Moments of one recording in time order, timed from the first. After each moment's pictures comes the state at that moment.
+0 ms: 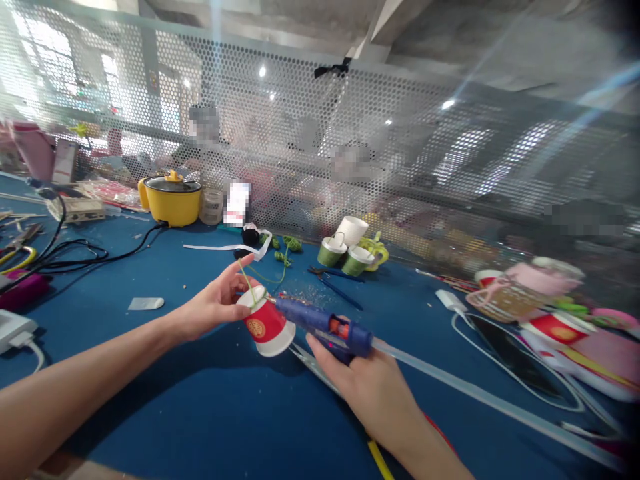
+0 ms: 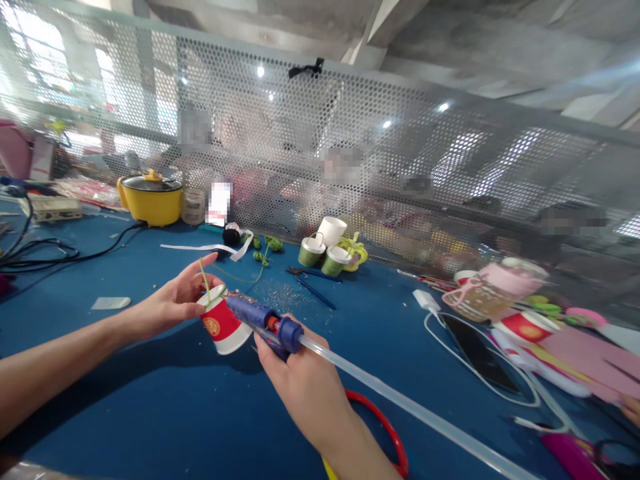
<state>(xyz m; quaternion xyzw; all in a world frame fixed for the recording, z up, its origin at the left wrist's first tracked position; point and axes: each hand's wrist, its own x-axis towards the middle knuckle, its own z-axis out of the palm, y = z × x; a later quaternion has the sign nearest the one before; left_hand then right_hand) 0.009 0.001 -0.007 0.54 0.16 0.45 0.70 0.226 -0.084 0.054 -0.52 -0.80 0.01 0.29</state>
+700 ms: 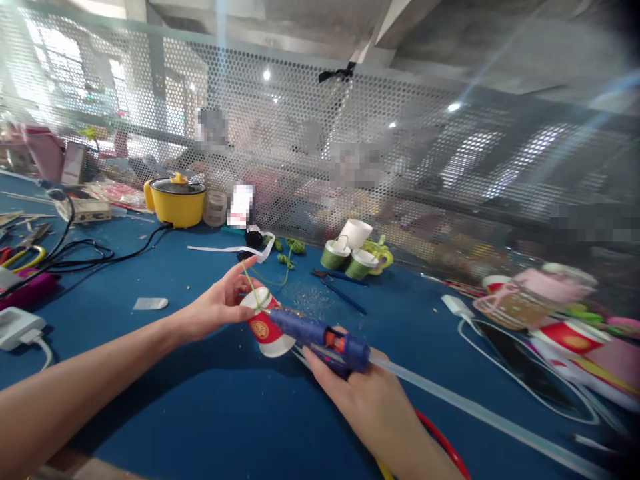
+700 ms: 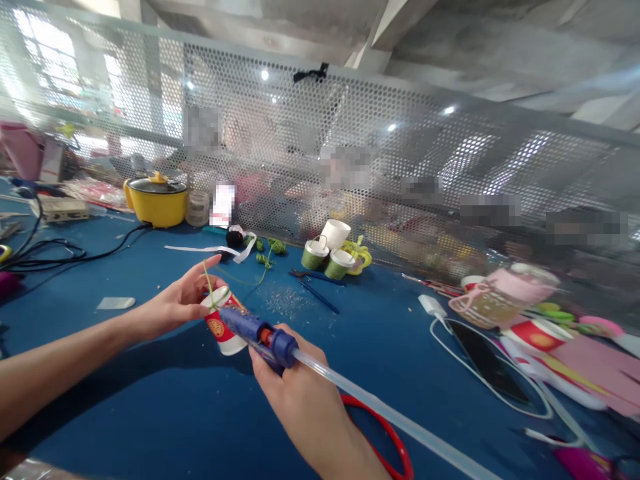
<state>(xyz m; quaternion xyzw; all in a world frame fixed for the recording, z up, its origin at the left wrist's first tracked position) 0.009 0.002 -0.006 0.54 0.17 0.45 0.69 0.222 -0.088 0.049 -0.51 -0.81 0.00 0.30</state>
